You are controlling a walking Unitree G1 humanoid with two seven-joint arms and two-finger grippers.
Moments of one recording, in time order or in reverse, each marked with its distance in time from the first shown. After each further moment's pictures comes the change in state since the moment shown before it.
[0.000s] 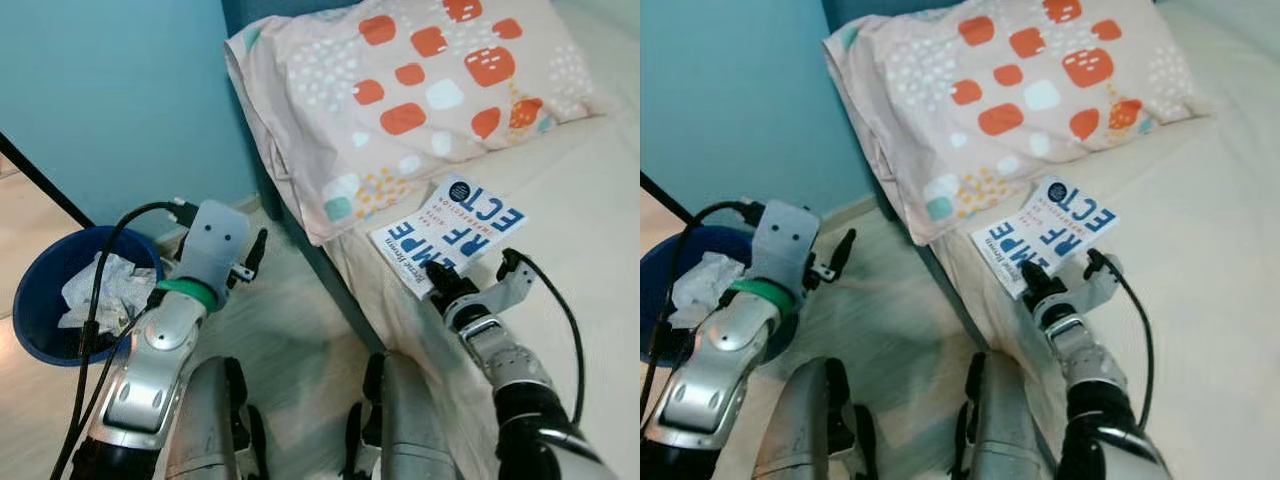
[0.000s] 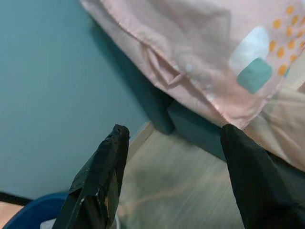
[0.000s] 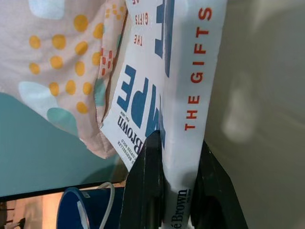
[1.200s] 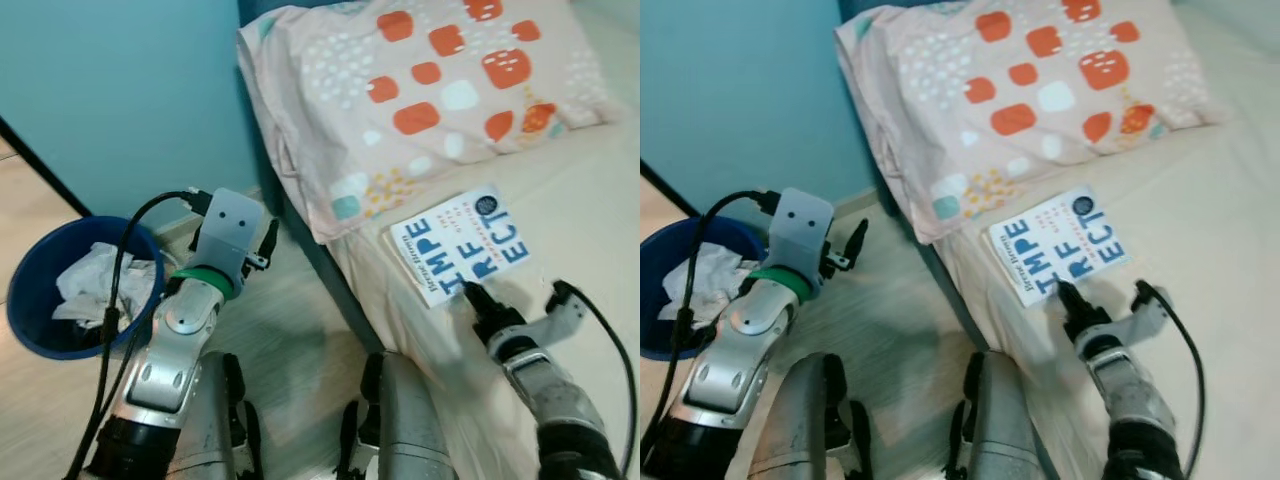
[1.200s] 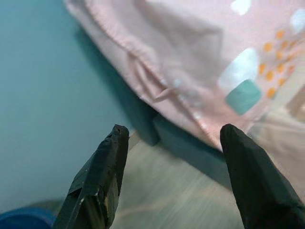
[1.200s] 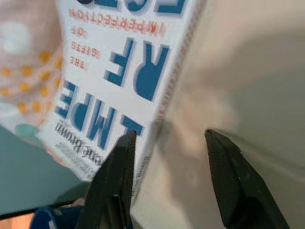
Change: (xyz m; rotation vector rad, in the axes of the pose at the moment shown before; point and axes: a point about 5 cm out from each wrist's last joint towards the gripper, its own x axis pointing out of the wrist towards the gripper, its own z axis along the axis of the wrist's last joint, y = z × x) left arm 0.023 -0.018 0.009 -0.061 -0.025 -0.006; right arm -0.052 -0.048 0.018 0.009 -0.082 -0.074
